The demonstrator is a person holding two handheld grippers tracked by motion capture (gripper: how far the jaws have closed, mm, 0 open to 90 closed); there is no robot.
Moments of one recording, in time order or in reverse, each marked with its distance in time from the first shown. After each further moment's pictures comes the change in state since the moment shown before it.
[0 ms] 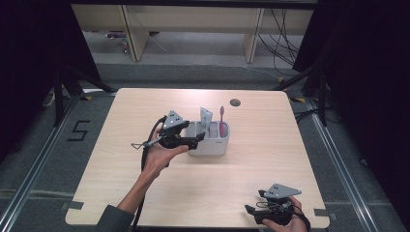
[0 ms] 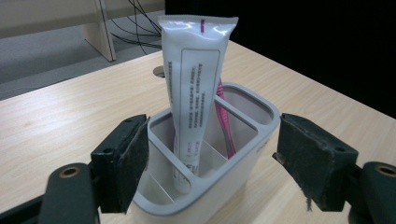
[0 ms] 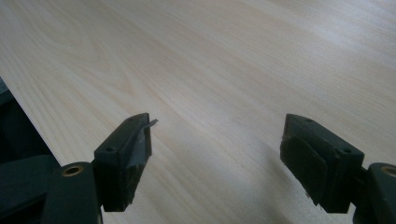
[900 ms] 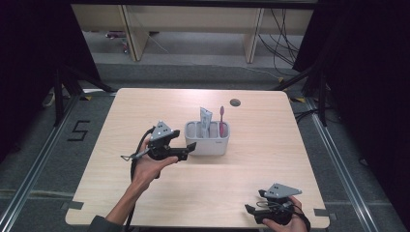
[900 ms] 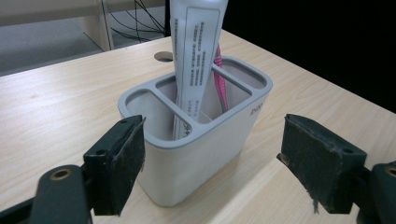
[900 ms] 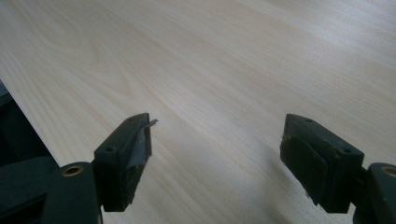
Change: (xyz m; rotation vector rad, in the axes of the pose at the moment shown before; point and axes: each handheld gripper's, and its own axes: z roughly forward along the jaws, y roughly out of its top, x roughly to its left) left arm 0.003 -0.030 -0.030 0.004 -0.009 -0.031; right arm 0.000 0.000 0.000 0.003 0.005 0.010
